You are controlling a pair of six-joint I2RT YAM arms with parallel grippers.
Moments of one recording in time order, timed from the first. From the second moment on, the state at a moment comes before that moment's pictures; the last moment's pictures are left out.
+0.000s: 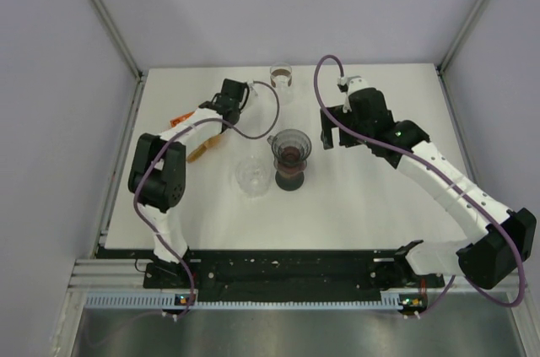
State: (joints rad) left arm -0.35 1.94 1.39 -0.31 -0.54 0.70; right arm 0.56 1.28 1.23 -0.63 0.16 0.23
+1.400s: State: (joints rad) left arm -0.38 1.42 1.82 -0.86 0.04 -0.01; right arm 0.88 1.75 1.71 -0.27 0.04 0.49
